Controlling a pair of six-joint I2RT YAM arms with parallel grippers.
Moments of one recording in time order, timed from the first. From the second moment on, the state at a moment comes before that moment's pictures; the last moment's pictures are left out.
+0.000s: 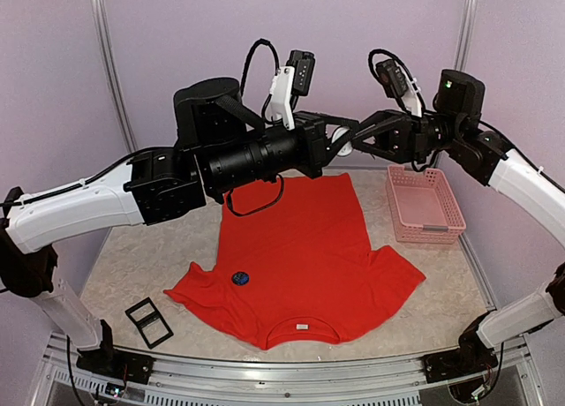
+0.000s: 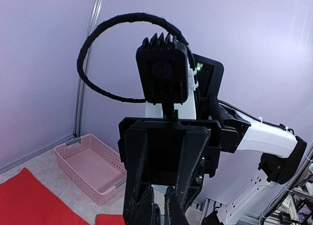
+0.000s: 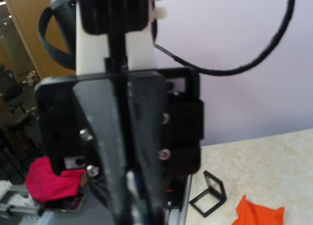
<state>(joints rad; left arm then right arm) -1.22 1.62 1.66 0.06 -0.09 -0.26 0.56 1.32 1.41 -0.06 -1.25 0.29</state>
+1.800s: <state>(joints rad) -1.17 1.61 1.82 -0.40 0.08 -0.27 0.57 1.30 1.50 -0.41 -1.15 -0.01</state>
